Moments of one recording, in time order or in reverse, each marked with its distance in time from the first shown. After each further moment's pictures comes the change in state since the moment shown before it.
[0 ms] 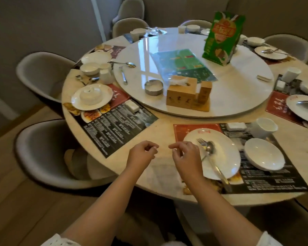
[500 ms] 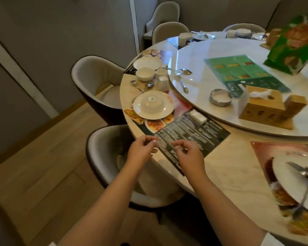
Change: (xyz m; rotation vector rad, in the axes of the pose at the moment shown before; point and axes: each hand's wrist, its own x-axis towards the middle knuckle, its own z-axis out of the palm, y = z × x) left_hand 0.056 -0.062 -0.258 -0.290 0.118 -0.093; right_hand 0.034 -0.177 0.209 0.226 -0.063 0.060
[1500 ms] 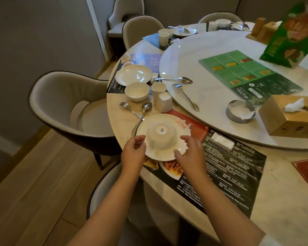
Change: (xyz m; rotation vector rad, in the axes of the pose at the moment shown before) left_hand 0.244 0.031 -0.067 0.103 0.001 0.087; right_hand 0.176 -0.029 0.121 -0.109 0.200 0.177
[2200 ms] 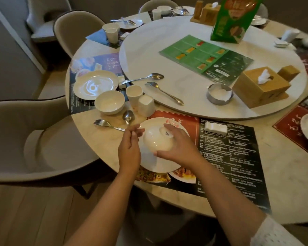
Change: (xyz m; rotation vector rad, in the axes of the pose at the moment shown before) left_hand 0.105 0.007 0.000 -0.058 -0.374 0.314; right_hand 0.039 -0.041 0.044 -0.079 -0.059 0.138
